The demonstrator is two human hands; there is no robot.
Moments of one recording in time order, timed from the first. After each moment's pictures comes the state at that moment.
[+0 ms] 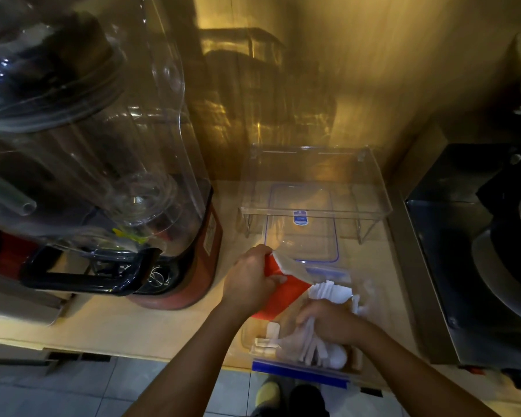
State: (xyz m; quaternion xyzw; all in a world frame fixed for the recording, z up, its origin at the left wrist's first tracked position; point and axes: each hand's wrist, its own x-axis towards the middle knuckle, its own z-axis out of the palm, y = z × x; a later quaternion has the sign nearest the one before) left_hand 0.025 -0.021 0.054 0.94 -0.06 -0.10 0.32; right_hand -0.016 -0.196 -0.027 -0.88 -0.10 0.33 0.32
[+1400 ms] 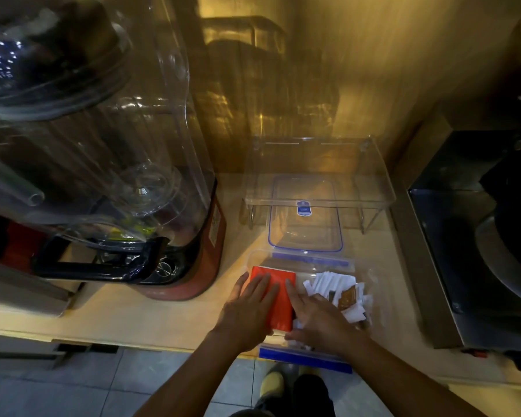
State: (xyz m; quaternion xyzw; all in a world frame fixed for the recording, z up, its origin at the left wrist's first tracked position) left_hand -0.019 0.019 -0.021 0.93 -0.32 -0.15 -0.01; right_hand -0.042 -0.157 -0.030 -0.94 -0.14 0.27 0.17
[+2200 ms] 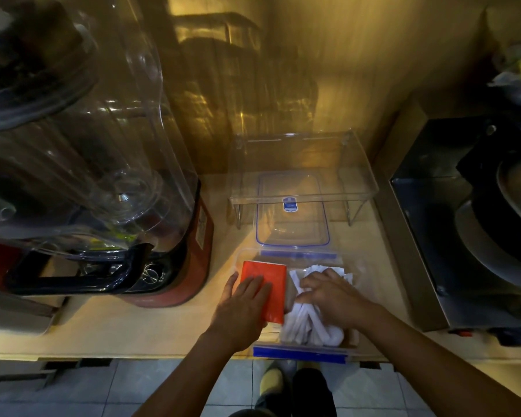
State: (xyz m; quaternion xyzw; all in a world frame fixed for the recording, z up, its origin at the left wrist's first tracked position) left_hand -0.016 0.016 -0.018 0.94 -0.32 -0.15 0.01; right_hand -0.027 -0.211 -0.028 -0.95 -0.24 0.18 0.06
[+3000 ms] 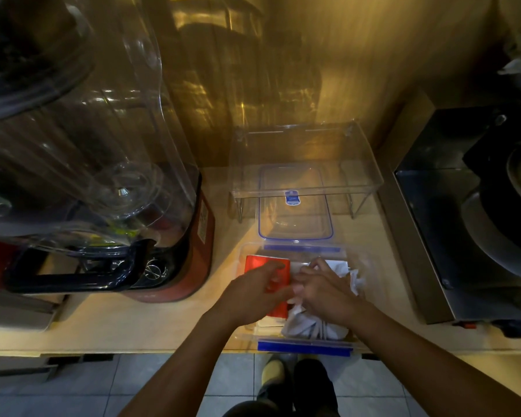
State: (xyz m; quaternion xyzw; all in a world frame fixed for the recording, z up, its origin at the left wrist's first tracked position) left_hand 0.002 0.000 0.028 0.87 -0.19 -0.30 0.36; right_hand -0.030 -0.179 -0.003 -0.96 -0.27 -0.01 0.11
